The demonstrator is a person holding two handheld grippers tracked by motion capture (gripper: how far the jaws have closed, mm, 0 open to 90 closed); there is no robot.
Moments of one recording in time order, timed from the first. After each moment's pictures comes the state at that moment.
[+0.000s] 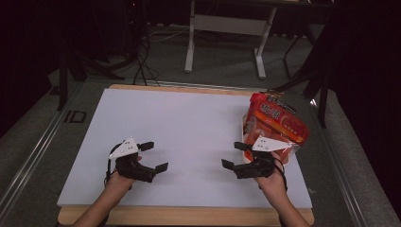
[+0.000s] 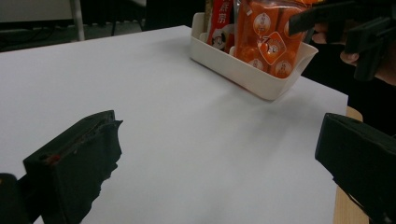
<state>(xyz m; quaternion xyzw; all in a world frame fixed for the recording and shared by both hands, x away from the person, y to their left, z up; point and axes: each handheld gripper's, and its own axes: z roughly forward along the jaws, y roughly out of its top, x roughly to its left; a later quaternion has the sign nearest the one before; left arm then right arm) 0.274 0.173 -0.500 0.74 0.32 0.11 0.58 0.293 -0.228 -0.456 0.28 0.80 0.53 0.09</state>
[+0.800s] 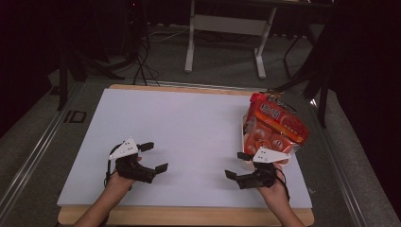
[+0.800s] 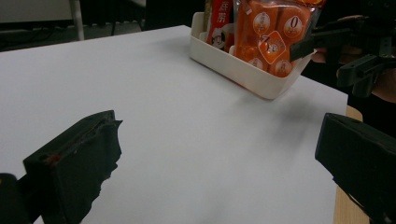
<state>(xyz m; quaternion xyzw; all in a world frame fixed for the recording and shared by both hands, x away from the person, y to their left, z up) 0.273 0.173 -0.502 0.74 0.31 0.11 0.58 0.280 -0.241 -0.483 0.28 0.81 0.50 0.10</state>
